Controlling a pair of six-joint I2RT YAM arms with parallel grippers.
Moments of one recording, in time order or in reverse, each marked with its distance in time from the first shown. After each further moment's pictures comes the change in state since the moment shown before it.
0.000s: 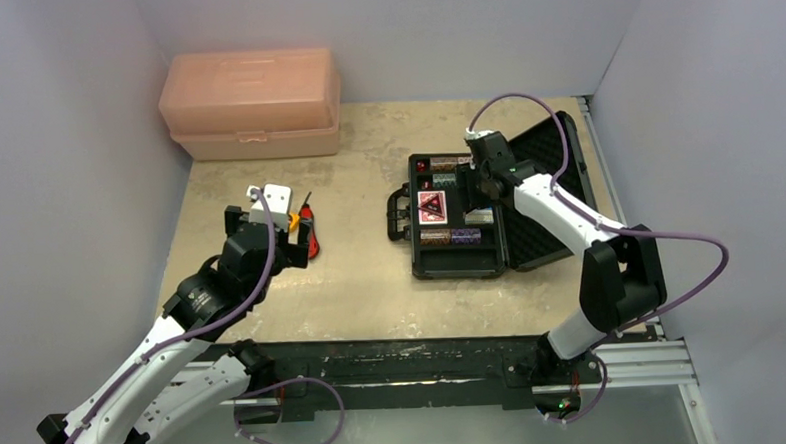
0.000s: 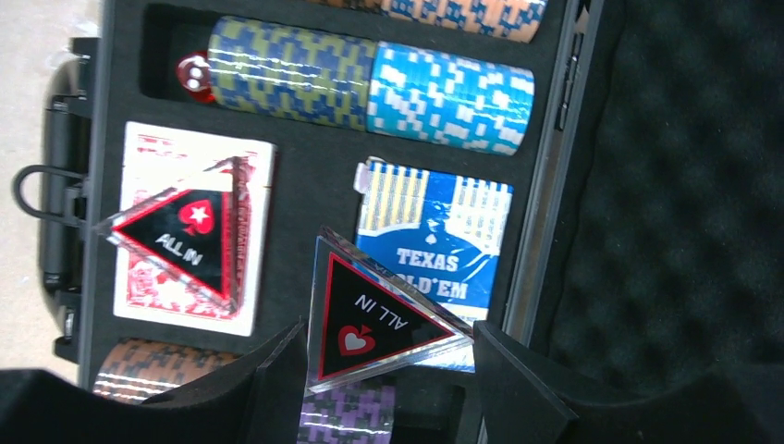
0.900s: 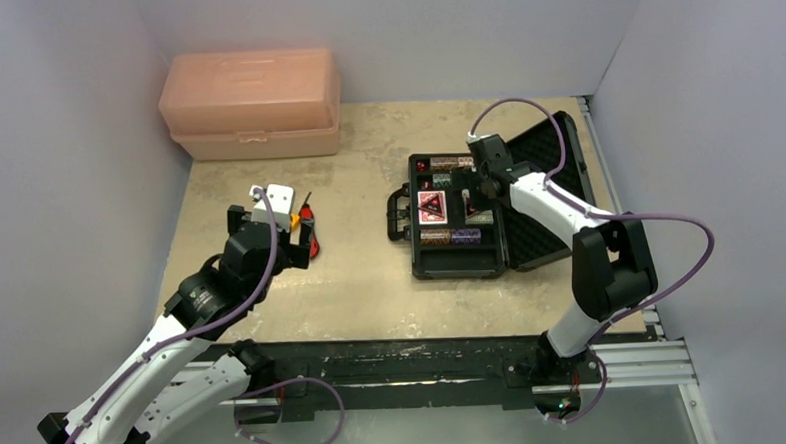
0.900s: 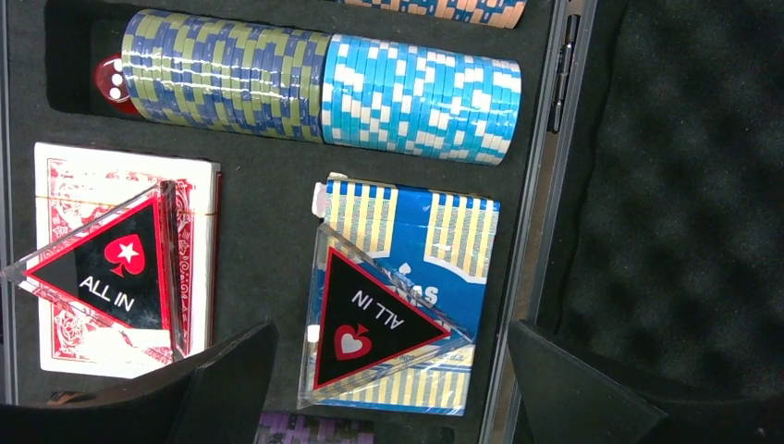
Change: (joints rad) left arm 0.000 0.008 0.000 0.000 0.019 0.005; right arm -0.042 0.075 -0.033 0.064 0.003 0.003
